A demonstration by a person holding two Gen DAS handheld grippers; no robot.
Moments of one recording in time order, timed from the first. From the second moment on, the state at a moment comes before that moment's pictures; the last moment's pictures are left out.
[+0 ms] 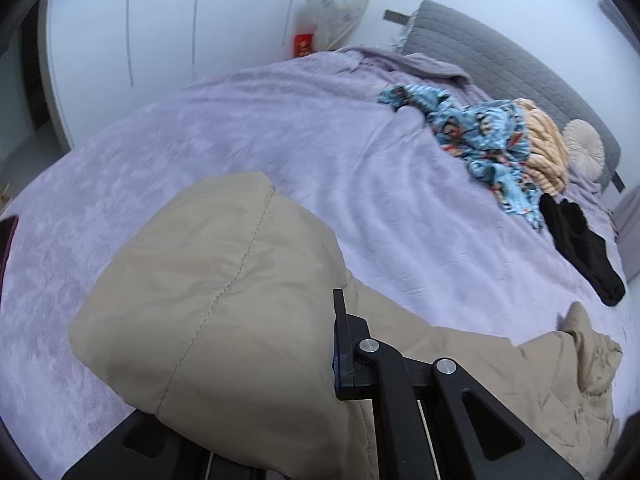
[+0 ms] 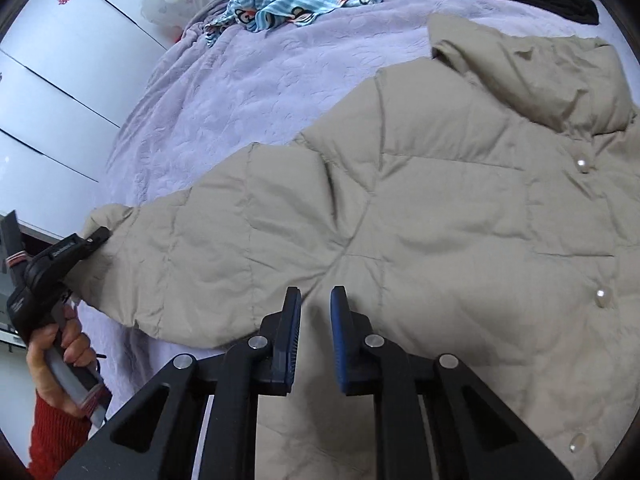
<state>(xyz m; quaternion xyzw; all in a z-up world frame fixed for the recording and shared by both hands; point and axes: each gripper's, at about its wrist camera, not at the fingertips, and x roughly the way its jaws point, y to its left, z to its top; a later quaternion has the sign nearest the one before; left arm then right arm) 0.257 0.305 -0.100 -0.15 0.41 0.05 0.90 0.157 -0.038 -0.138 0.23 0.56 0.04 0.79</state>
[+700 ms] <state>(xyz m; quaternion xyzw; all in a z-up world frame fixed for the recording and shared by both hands) 0.184 -0.115 -0.053 0.06 0.41 -0.29 0.86 0.077 -0.193 -0.125 0.30 0.55 -0.02 0.78</state>
